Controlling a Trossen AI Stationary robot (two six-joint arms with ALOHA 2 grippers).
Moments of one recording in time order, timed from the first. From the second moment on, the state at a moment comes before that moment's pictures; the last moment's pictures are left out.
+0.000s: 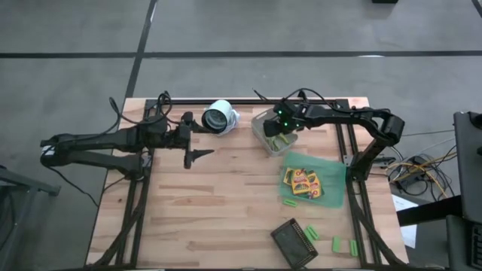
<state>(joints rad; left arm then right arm) 0.15 0.83 0.70 -0.05 0.05 0.09 -0.51 1.64 0.98 -0.38 -0.03 0.81</state>
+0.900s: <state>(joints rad) 0.15 0.83 0.70 -0.05 0.05 0.09 -0.26 1.34 1.18 -0.63 0.16 0.75</state>
